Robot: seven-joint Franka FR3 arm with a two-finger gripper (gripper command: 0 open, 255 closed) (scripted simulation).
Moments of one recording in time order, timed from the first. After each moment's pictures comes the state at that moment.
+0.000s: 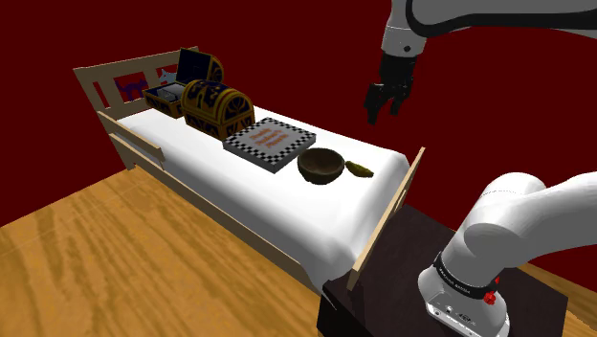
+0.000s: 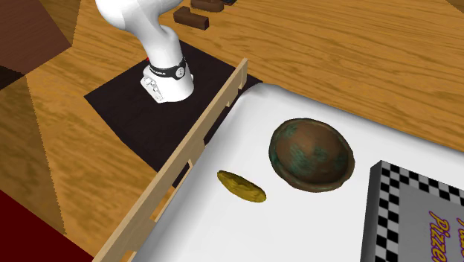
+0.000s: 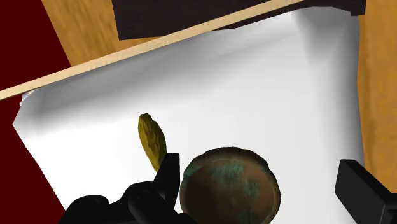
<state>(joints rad) 0.01 -0.74 -0.05 -2.36 -0.03 1.64 0.08</state>
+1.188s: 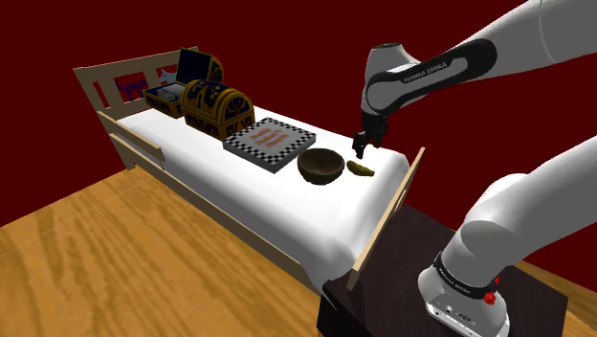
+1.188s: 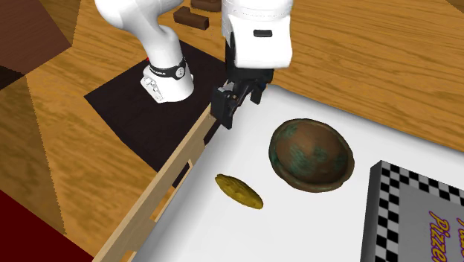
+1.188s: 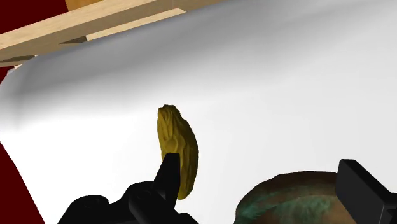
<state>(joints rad) -0.04 -0.40 -0.18 -2.56 -0.17 2.17 -0.07</state>
